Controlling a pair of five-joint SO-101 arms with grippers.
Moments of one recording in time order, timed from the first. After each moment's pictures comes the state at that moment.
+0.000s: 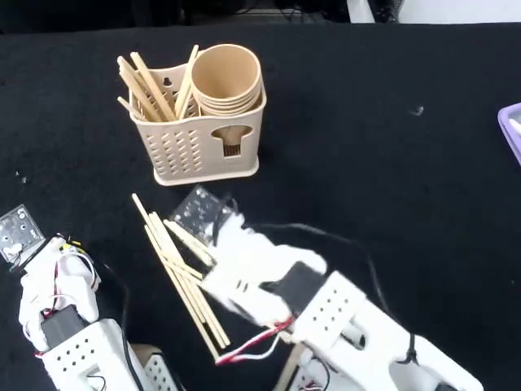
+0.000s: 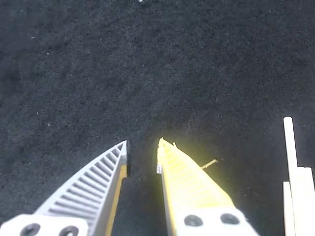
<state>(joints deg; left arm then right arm) -40.0 -94.9 93.8 50.1 0.7 -51.5 -50.5 61.6 57.3 4.2</state>
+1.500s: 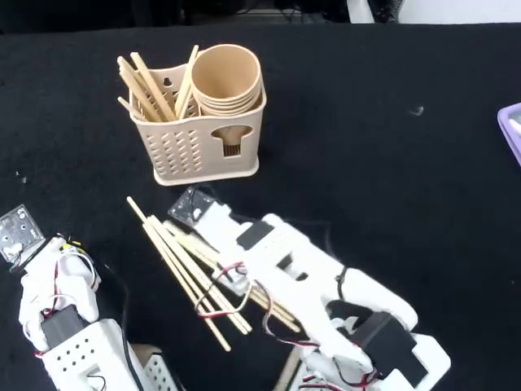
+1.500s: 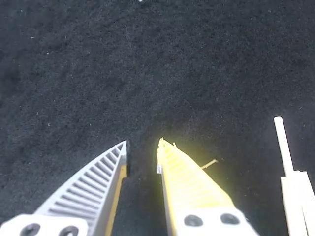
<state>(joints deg) -40.0 -94.9 93.8 50.1 0.7 -40.7 -13.7 53.2 51.6 15.3</state>
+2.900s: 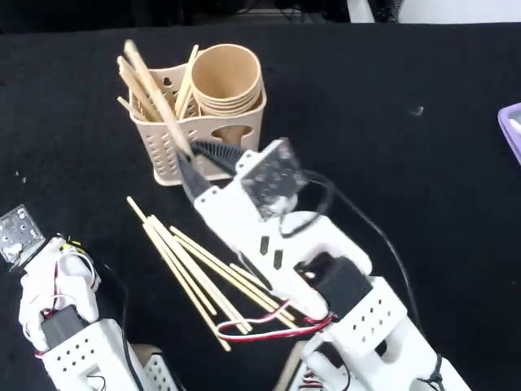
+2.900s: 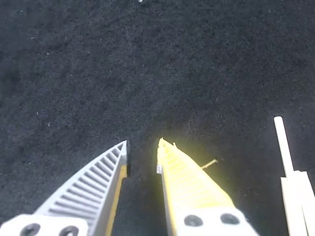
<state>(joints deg) -40.0 -94.9 93.8 50.1 0.7 -40.5 -57.7 46.6 24.7 5.8</state>
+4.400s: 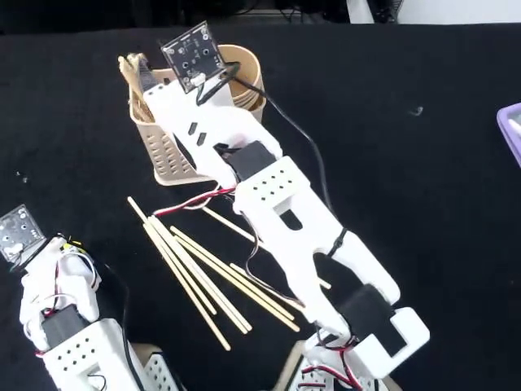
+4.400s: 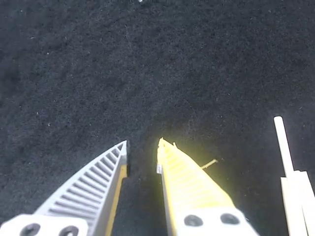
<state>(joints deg) -40.0 -94.9 93.8 50.1 0.7 -35.2 -3.9 10.8 12.1 5.1</state>
